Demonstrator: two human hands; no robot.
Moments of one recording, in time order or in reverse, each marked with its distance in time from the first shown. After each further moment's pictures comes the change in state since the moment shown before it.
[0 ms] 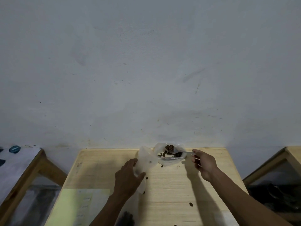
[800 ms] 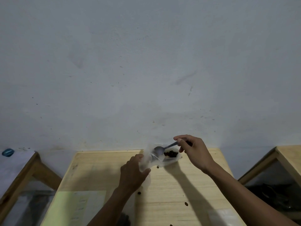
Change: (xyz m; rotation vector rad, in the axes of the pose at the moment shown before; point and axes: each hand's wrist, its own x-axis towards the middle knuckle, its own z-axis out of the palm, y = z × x) left_hand 0.009 0.033 0.002 0.008 -0.004 0.116; right_hand -0.090 -0.058 0.021 -0.552 -0.301 -0.704
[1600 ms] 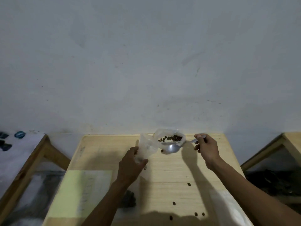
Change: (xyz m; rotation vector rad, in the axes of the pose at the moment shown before) left_hand -0.039 -0.023 -0.003 -0.234 0.012 -0.170; right_hand -0.005 0.096 0.004 0.217 0.295 0.322
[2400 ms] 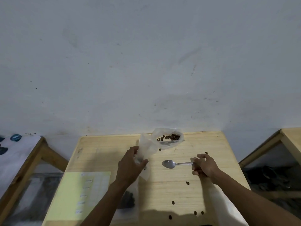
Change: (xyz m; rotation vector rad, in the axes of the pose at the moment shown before) left_hand 0.000 0.006 0.002 0.023 -0.019 0.048; right_hand -0.007 0.071 -0.026 -0.034 -0.177 0.445
